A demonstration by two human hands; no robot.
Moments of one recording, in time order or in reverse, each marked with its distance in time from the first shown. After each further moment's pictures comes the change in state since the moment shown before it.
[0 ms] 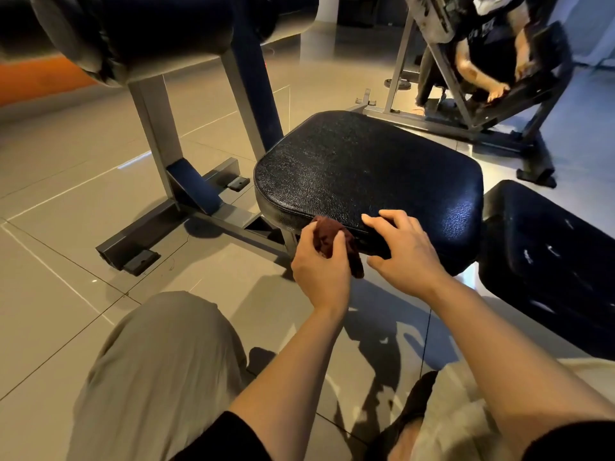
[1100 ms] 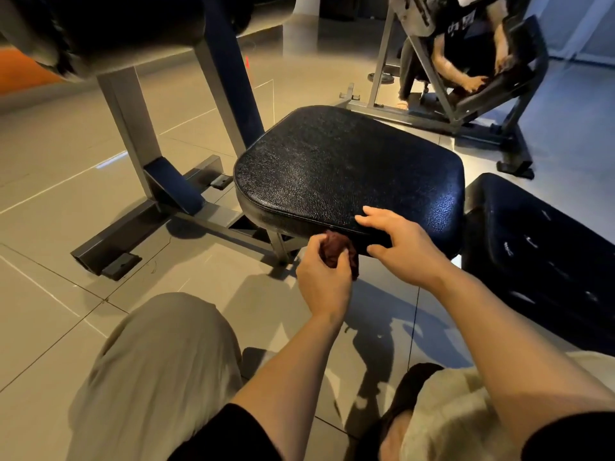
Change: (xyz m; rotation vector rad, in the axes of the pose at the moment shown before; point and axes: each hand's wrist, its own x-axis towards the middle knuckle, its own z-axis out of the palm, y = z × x) left_hand -0.013 -0.021 0.017 0.123 -0.192 0.036; right_hand 0.001 0.020 -0.014 0.240 -0.035 -0.023
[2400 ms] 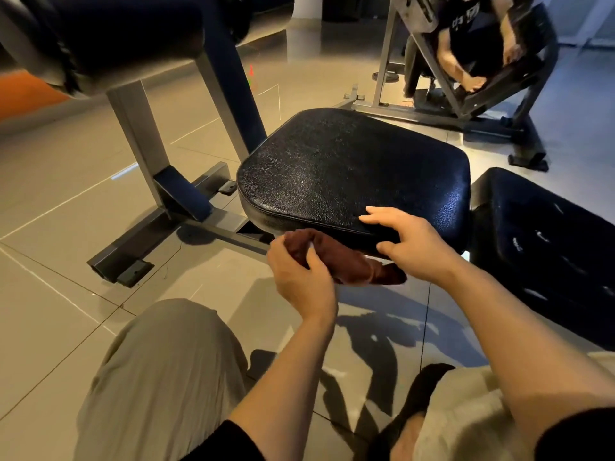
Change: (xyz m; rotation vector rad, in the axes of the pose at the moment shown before) left_hand 0.011 -0.001 -0.017 -0.061 0.342 0.045; right_hand 0.003 0.008 -0.005 0.077 0.006 -0.035
